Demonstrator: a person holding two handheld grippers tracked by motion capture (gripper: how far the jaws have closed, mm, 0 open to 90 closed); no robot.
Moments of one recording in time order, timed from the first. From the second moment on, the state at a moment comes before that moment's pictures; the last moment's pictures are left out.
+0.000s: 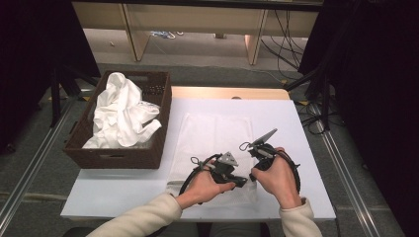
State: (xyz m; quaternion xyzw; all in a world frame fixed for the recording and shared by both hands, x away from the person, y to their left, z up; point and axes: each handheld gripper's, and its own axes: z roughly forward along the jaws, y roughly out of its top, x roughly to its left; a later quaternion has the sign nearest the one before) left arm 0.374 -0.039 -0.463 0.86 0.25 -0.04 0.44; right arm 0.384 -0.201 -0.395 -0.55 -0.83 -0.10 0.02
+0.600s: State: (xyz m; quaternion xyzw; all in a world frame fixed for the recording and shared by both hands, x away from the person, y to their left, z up) left arm 0.371 -0.041 -0.463 0.85 0.27 -0.05 0.44; right arm 0.385 -0.197 -0.400 -0.55 -0.83 -0.09 0.01
